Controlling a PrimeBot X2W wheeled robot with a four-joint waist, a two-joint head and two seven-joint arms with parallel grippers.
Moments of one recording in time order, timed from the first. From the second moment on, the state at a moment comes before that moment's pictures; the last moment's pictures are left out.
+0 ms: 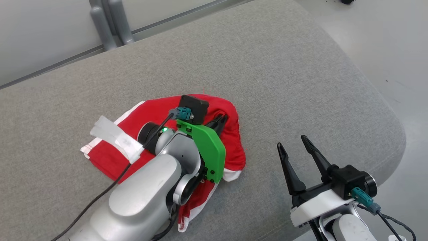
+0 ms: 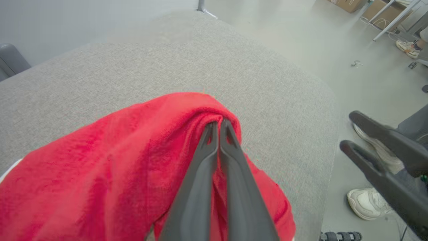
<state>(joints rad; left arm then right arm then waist) -0.70 0.21 -0.94 0.24 -0.81 0.18 0.26 -0.09 -0.05 0.21 0.14 0.14 0.13 -0.26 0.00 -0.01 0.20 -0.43</state>
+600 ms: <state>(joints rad) -0.60 0.24 -0.87 0.41 -0.85 0.19 0.09 -0.07 -0.05 0.18 0.14 0.12 0.13 -0.26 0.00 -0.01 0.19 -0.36</state>
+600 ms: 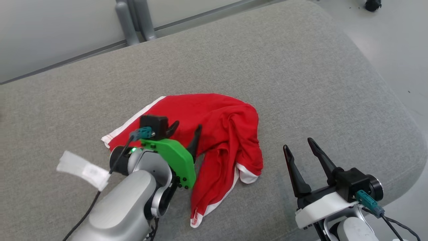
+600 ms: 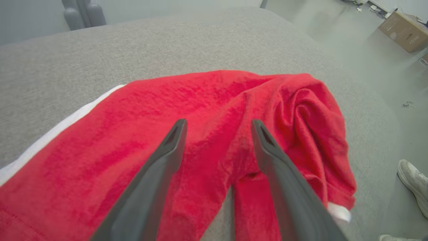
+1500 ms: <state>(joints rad) -0.24 0.37 -0.96 0.04 -0.89 0.27 0.08 -0.04 -0.06 0.15 0.12 0.07 0.13 -0.26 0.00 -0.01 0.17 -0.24</state>
